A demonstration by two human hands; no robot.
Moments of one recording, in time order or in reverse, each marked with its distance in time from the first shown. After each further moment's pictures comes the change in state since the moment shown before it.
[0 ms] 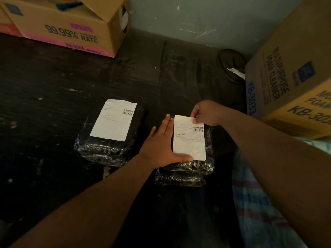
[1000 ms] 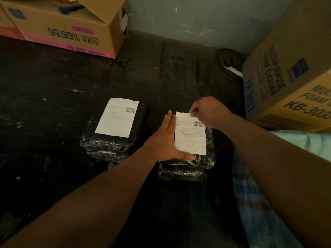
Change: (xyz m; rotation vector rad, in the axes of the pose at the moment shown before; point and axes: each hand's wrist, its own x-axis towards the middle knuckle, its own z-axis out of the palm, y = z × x) left_hand -0.004 0.009 -0.012 -0.080 -0.098 0.004; right_hand -0.024 -0.014 0.014 -0.141 0.265 -0.036
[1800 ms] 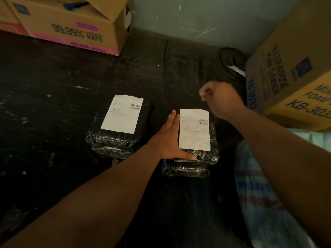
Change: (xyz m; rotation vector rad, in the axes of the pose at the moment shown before) left_hand -0.001 -0.010 0.005 -0.038 -0.023 0.025; right_hand -0.013 -0.010 -0.030 0.144 0.191 0.036
